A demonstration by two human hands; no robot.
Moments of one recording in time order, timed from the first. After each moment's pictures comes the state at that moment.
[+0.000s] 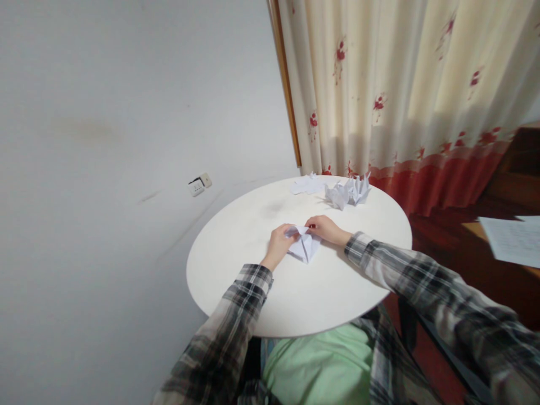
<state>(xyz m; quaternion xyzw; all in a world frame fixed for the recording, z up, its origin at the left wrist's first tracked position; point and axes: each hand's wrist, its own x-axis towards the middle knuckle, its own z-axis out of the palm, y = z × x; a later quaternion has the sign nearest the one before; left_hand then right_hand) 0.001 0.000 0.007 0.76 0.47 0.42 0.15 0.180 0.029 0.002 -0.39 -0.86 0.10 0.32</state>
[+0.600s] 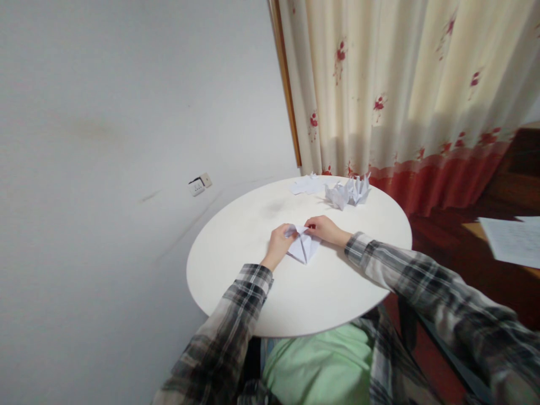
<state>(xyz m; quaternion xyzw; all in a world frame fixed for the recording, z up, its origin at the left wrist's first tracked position) 0.000 0.003 0.005 0.76 0.48 0.42 0.14 0.179 0.028 0.002 -0.39 -0.85 0.12 0.33</state>
